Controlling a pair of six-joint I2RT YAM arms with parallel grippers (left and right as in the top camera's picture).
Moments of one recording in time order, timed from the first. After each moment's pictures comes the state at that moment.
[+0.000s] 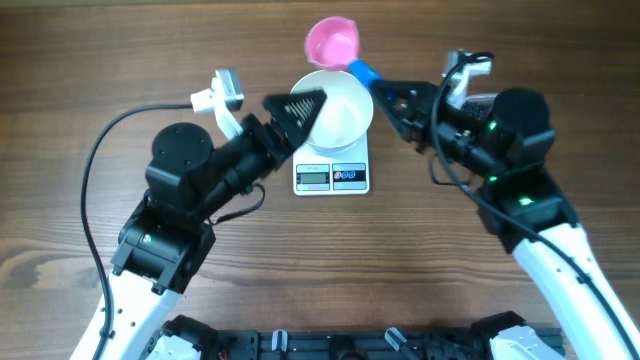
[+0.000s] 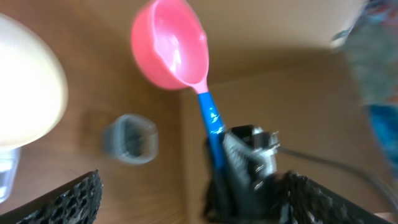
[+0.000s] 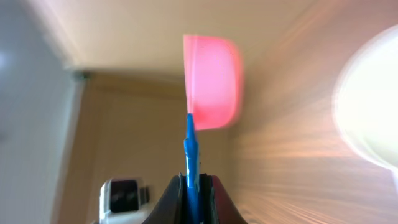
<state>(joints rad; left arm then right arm) -0.42 1.00 0.96 -0.14 0.38 -1.18 0.30 1.15 0.97 0.01 -0.56 1.27</state>
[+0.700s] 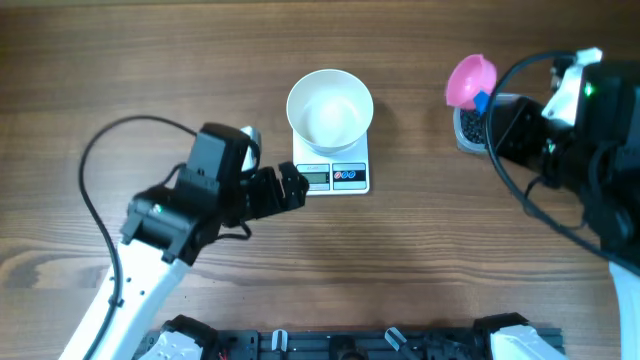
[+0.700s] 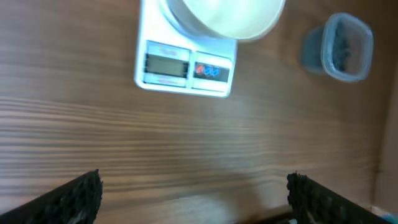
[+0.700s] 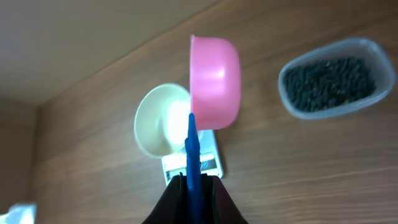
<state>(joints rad) -0.42 1.14 1.11 -0.99 0.23 -0.67 0.16 1.22 1.72 -1.26 -0.10 0.56</state>
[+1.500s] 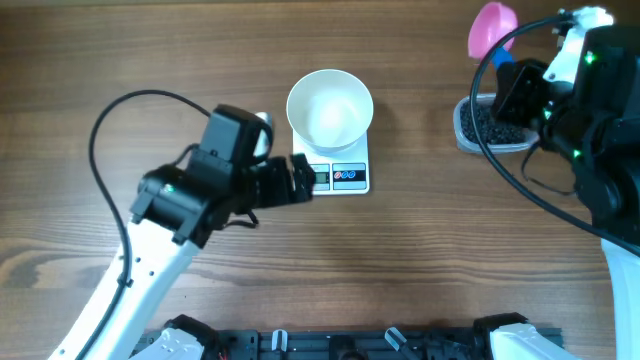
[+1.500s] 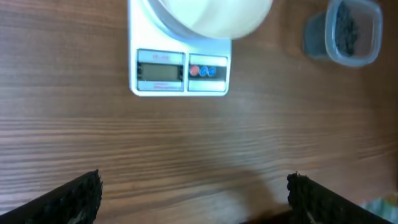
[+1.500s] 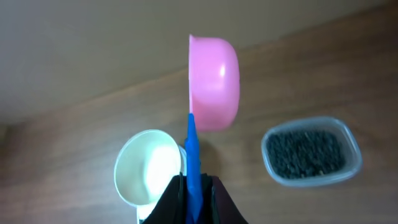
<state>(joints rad) -0.47 1.22 1.19 -1.02 0.21 -0.60 0.16 1.27 1.73 -1.07 0.01 0.41</state>
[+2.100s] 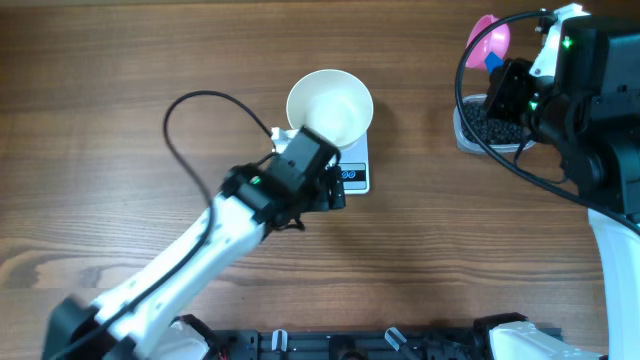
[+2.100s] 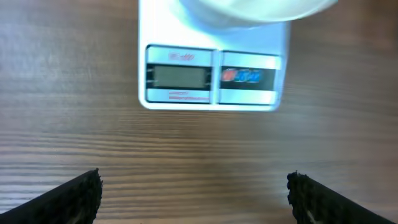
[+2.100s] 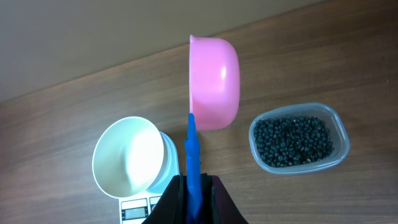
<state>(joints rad) -0.69 1.44 1.09 -0.82 -0.09 -0.75 0.16 1.33 1.74 -1.13 0.03 0.39</state>
